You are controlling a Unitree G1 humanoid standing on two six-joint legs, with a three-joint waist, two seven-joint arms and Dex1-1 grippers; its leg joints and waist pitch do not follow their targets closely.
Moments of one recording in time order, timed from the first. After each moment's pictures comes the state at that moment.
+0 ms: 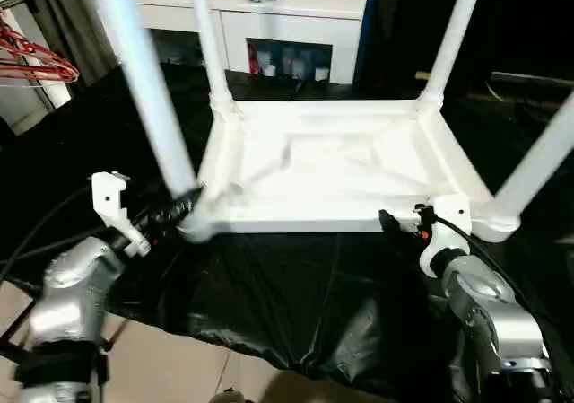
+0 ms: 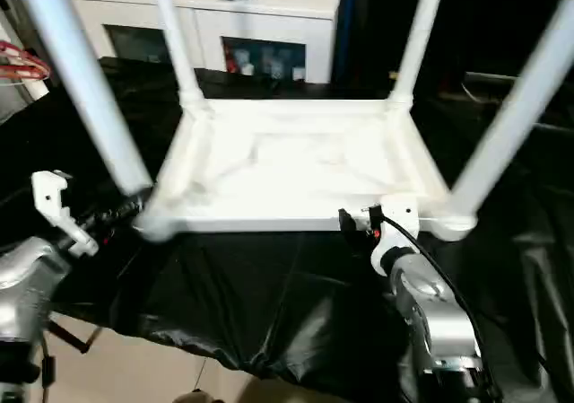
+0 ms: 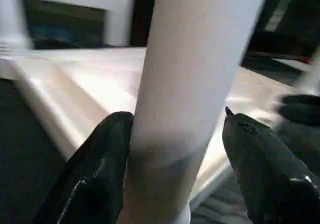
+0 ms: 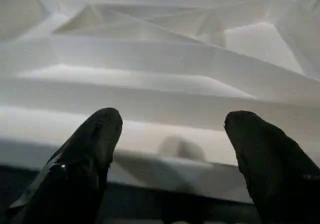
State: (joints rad) left arm -0.30 0.39 0.19 0.45 -0.44 0.09 -1.02; right arm -0.17 -0.23 -0.04 0.15 0.19 0.29 0.24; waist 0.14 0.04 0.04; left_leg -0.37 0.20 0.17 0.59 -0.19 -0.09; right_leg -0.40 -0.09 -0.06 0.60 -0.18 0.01
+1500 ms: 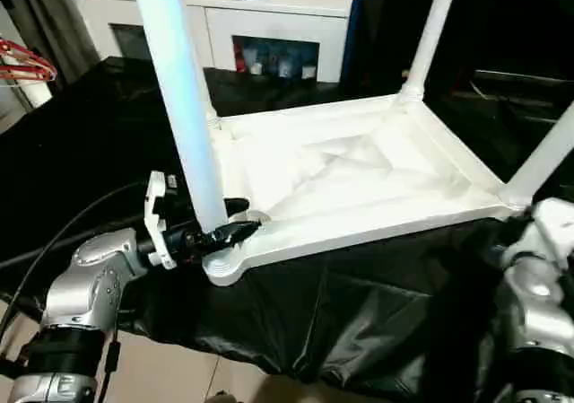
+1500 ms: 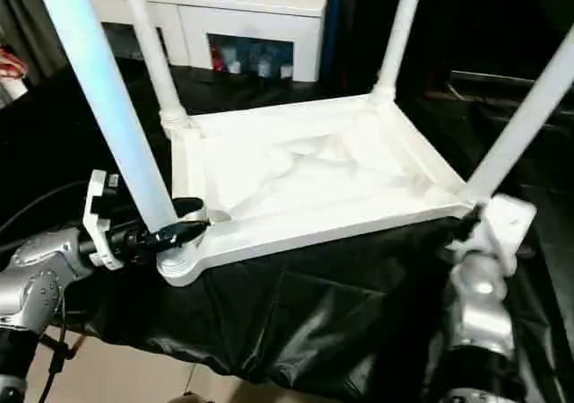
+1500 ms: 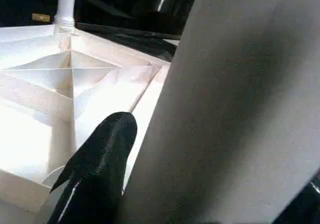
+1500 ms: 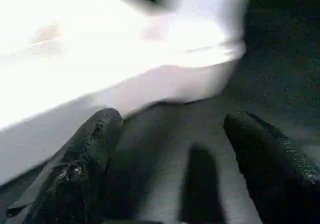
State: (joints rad) left arm -0.32 0.41 0.06 0.29 -0.50 0.31 -1.24; right arm -0.28 -0.21 -0.29 0.46 0.10 0.19 -0.17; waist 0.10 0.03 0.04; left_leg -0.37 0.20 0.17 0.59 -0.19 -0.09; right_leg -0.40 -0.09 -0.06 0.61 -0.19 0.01
